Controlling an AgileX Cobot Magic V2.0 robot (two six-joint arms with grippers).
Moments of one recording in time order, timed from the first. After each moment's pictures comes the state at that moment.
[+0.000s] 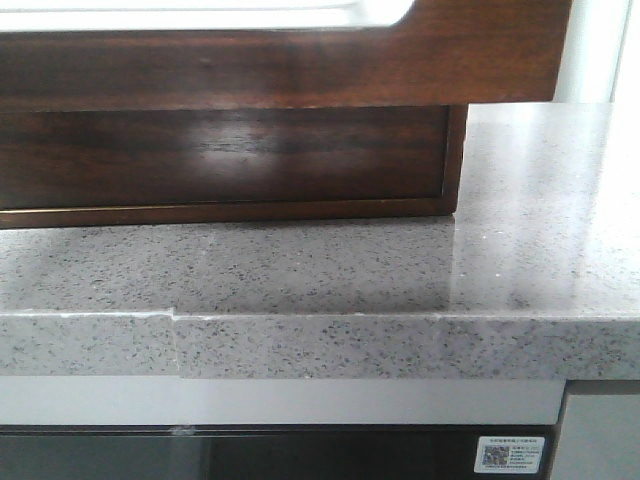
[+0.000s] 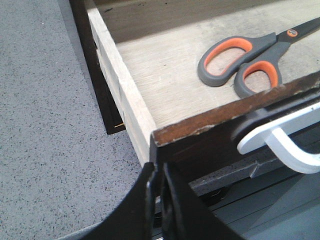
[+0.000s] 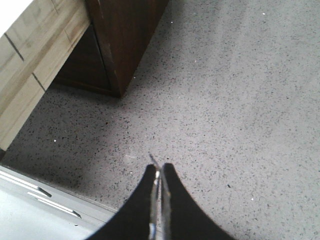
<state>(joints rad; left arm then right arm) -0.22 0.51 -0.74 -0.23 0.85 0.25 -0.01 0.68 -0.75 0.36 0.77 -0.41</state>
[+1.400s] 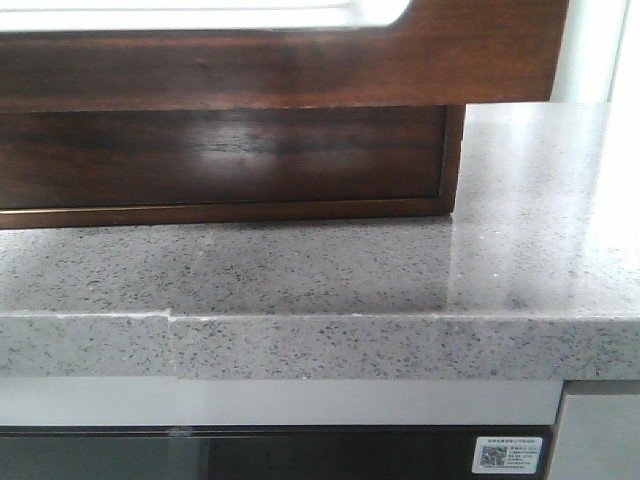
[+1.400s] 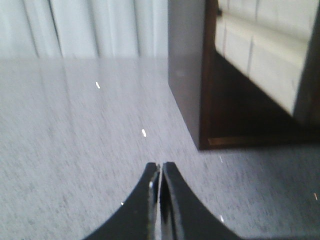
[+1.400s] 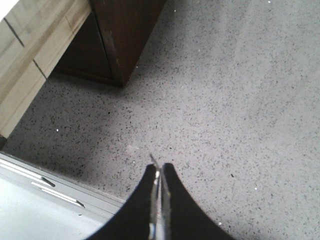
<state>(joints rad) -0.06 0.00 0.00 -0.24 0.13 0.25 -0.01 0.68 -0.75 0.36 0.81 -0.41</state>
